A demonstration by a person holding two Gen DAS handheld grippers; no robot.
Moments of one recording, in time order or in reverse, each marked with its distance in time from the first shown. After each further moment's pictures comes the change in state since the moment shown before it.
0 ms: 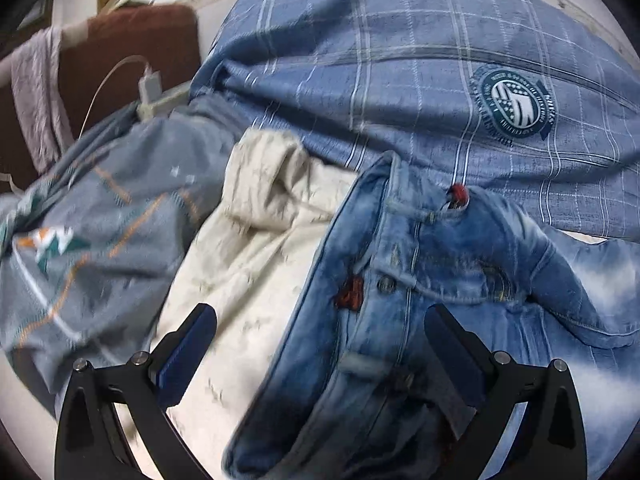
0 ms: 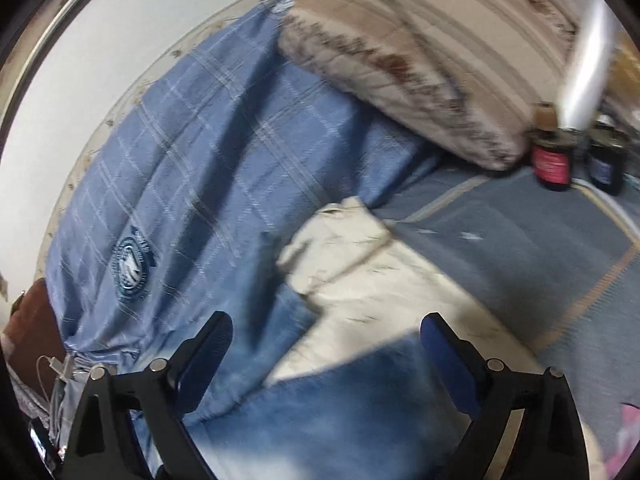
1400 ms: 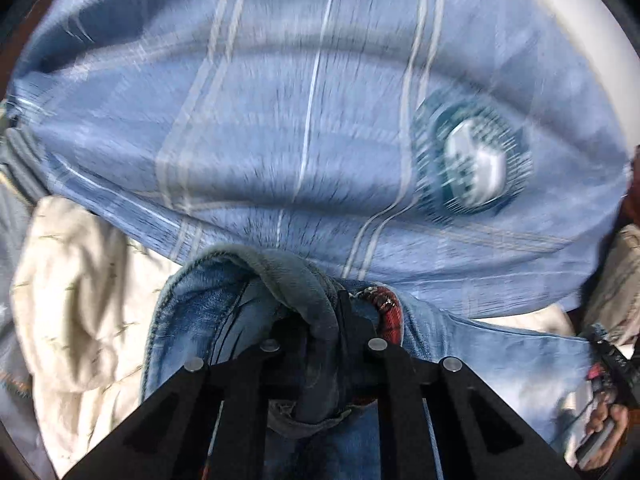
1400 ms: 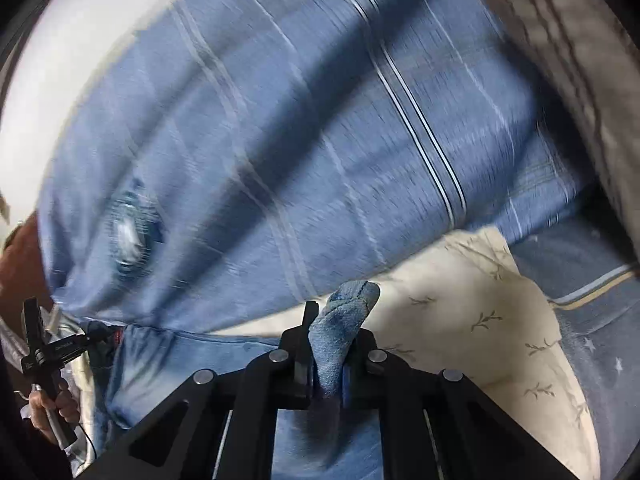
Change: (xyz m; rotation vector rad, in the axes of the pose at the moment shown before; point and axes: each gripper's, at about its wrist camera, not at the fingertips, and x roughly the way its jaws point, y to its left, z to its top) left arm 0.096 -0.055 0.153 -0.023 0.193 -0.463; right arm 0.116 0.091 0.056 -0.209 0.172 0.057
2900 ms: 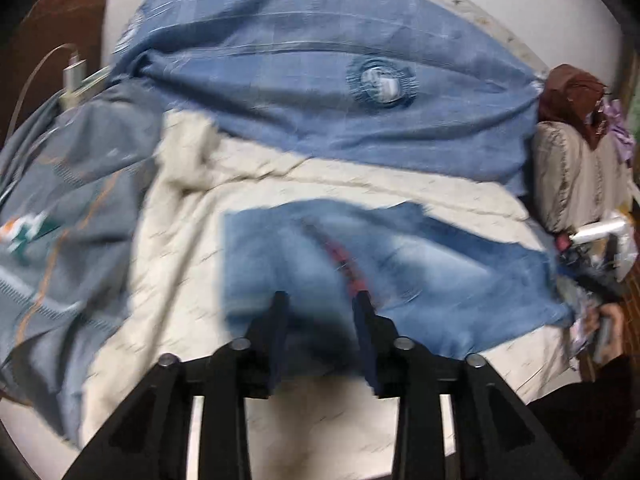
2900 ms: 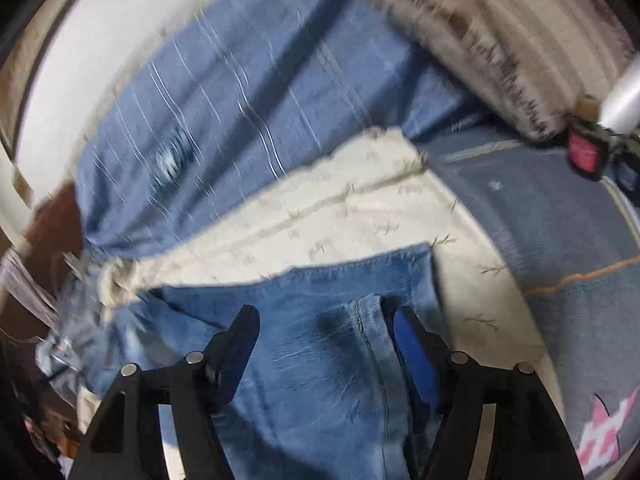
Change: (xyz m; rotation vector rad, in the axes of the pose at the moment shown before) left arm -0.182 0.030 -0.214 0.163 -0.015 -0.035; right arm -0.112 -0.066 -0.138 0.002 0.149 -0.037
